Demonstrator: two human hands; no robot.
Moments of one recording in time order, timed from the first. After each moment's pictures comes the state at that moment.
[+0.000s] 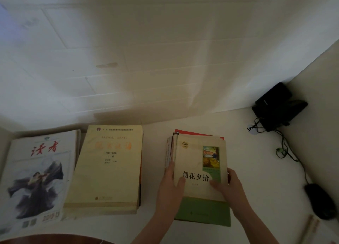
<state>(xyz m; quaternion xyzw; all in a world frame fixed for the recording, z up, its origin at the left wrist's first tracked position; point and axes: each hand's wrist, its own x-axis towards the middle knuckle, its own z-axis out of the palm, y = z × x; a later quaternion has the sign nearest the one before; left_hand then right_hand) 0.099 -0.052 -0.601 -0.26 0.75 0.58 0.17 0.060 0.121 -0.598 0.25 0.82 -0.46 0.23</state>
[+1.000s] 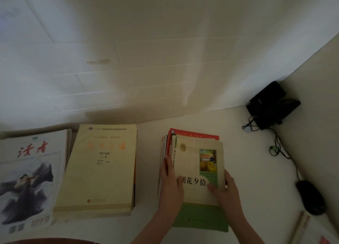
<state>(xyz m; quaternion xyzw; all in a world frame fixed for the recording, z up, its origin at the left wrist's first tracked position) 0.089 -0.032 -0.617 -0.20 0.81 0.54 0.11 0.077 0.129 -0.624 0.21 0.84 -0.48 0.15</state>
